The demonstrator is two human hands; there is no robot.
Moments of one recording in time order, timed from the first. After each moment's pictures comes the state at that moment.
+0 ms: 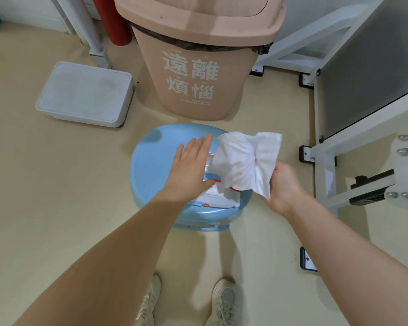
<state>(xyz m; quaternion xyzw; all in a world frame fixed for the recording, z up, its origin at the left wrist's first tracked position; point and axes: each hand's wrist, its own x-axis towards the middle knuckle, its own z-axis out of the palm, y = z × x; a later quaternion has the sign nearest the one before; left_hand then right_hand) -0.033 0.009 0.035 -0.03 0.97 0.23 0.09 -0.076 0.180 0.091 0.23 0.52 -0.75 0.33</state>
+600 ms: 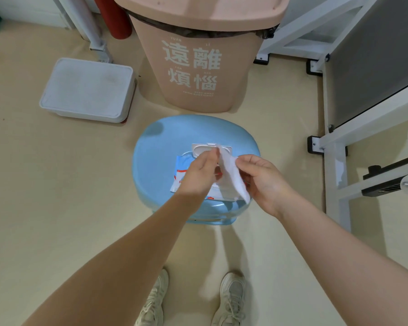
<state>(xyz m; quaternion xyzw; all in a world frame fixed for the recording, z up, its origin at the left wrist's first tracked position) -0.017 0.042 0.044 -0.27 0.62 0.73 0.11 -0.058 0.164 0.057 0.17 0.61 -0.69 0.36</state>
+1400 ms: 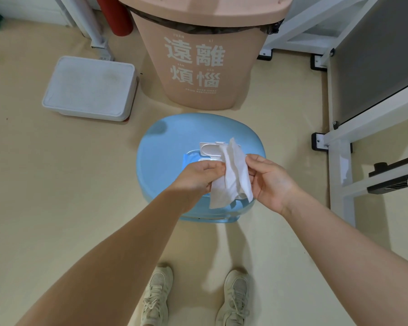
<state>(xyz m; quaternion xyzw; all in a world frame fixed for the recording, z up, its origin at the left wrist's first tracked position) -0.014 0.015 0.028 -0.28 0.55 0.76 0.23 -0.063 0.167 0.051 0.23 0.50 -0.74 0.39</state>
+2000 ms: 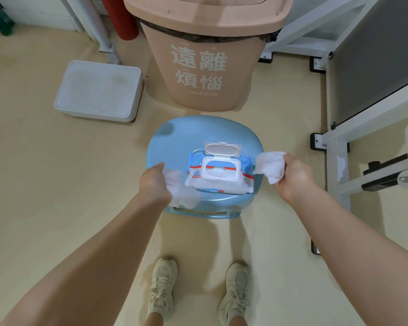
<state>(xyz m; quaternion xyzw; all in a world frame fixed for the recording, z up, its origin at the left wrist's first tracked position) 0.010 -0.040 0.058 -0.62 0.34 0.70 0.01 -0.071 0.186 0.078 0.40 0.56 -0.70 0.20</state>
